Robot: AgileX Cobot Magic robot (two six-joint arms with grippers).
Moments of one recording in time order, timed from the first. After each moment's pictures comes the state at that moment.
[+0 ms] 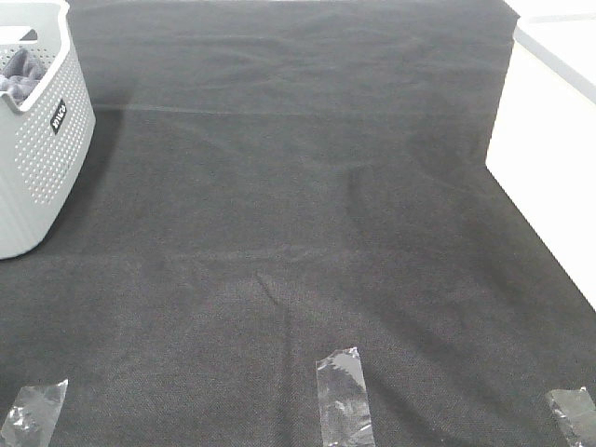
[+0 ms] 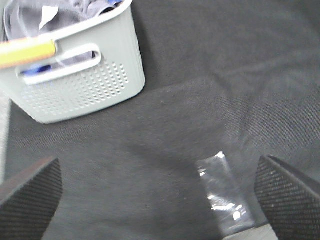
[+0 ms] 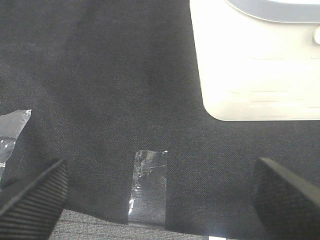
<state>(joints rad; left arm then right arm) -0.09 0.38 -0.78 -0.02 1.12 0.30 0.04 0.00 -0.46 0.00 1.12 -0.06</state>
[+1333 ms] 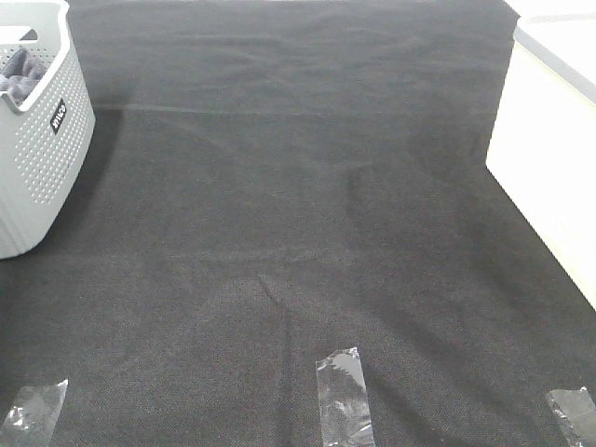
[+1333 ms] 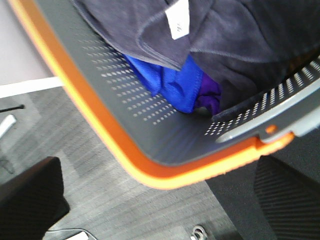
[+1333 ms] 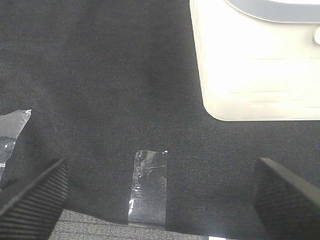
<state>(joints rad) 0.25 1.73 -1.71 0.21 1.20 0.85 0.04 0.00 -0.46 0.00 1.12 -0.06</state>
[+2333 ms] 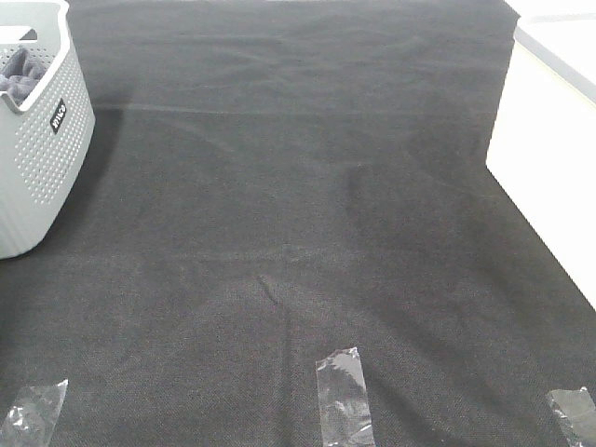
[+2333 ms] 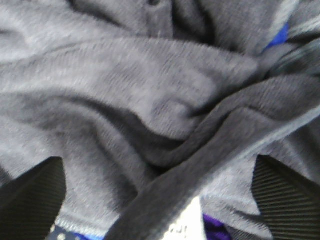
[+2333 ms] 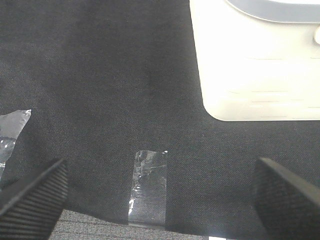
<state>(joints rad) 0.26 2.27 -2.05 0.02 1.14 0.92 0.04 0.00 -0.46 0.00 1.12 -0.06</state>
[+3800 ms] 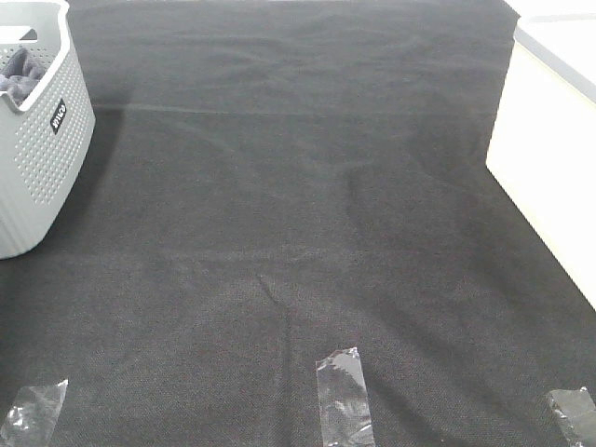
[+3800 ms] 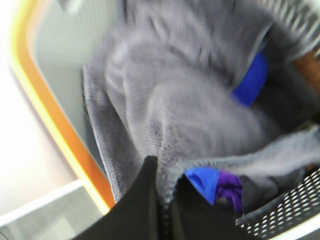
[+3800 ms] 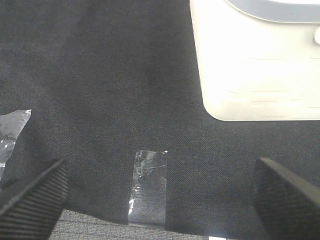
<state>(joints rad) 0.19 1.93 -2.08 0.06 1.22 0.89 0.04 0.00 -0.46 0.00 1.12 -0.06</state>
